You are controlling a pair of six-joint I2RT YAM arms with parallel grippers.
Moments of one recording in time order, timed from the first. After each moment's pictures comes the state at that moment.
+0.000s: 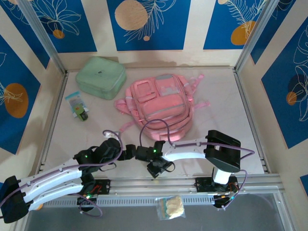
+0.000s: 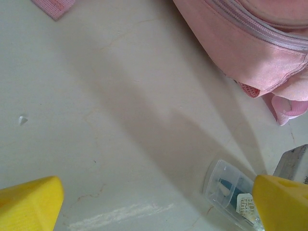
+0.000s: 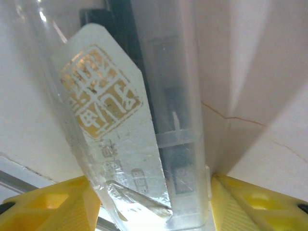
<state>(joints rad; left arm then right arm) -0.93 0.73 0.36 -0.44 -0.17 -0.91 1.30 1.73 1.01 -0.86 0.03 0.61</state>
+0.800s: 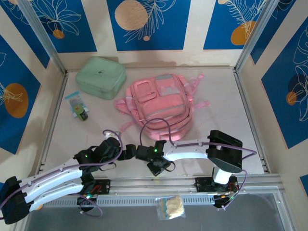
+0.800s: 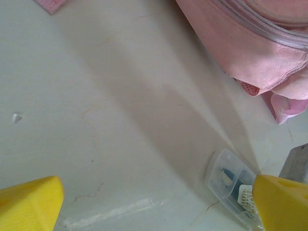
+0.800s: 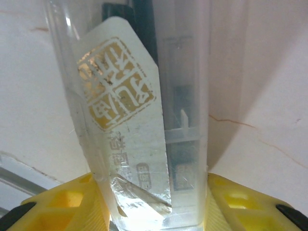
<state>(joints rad) -0.90 0.73 0.36 -0.43 -0.13 -0.90 1.30 1.69 1.01 -0.86 0.04 0.62</state>
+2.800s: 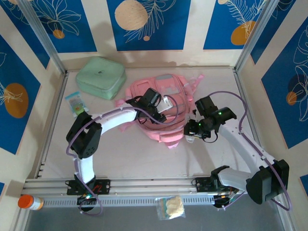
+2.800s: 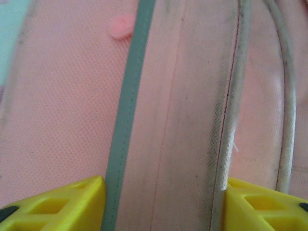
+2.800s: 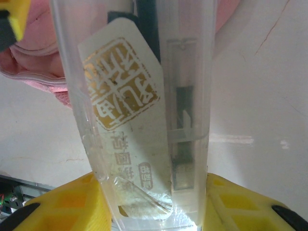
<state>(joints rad) -0.75 1.88 1.40 -0.40 0.12 0.37 0.39 1.16 1.00 -1.11 -0.24 0.53</state>
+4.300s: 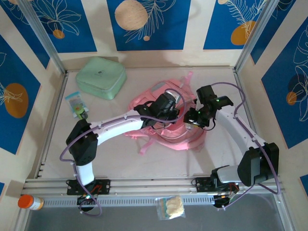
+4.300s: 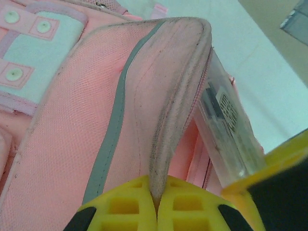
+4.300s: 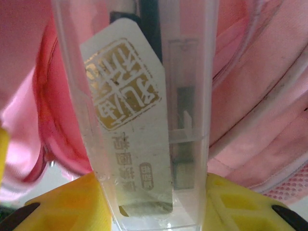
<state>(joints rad) -0.96 1.82 1.47 -0.35 -0.05 -0.48 0.27 1.35 1.13 -1.03 -0.25 0.50</state>
